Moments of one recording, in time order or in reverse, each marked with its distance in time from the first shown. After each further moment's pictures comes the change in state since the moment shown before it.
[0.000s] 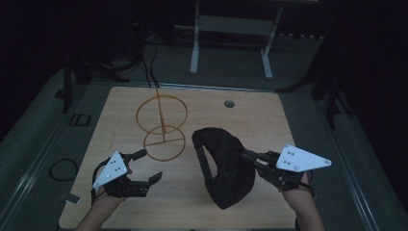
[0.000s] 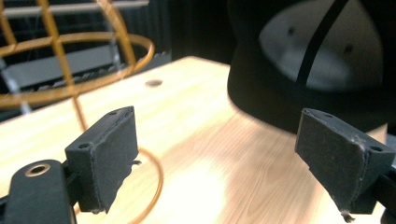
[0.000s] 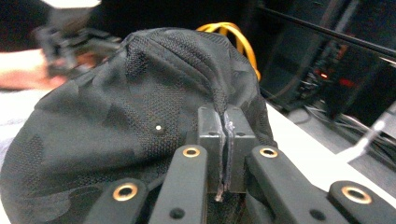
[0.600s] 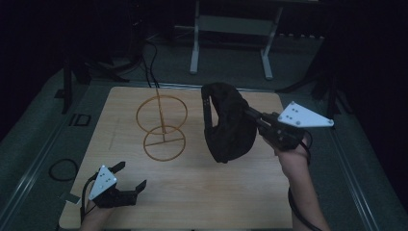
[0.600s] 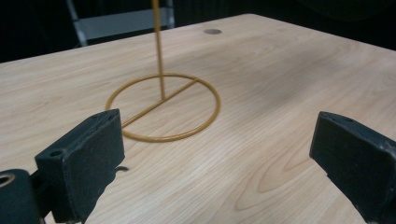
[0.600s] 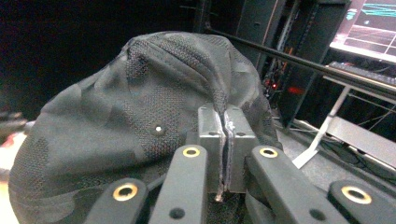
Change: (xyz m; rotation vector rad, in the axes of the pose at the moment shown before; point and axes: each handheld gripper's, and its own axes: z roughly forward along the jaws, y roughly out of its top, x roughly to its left) left arm 0.011 -0.061 -0.018 0.087 0.220 -0.095; right arm -0.054 0.054 0.029 -0.067 -0.172 0.052
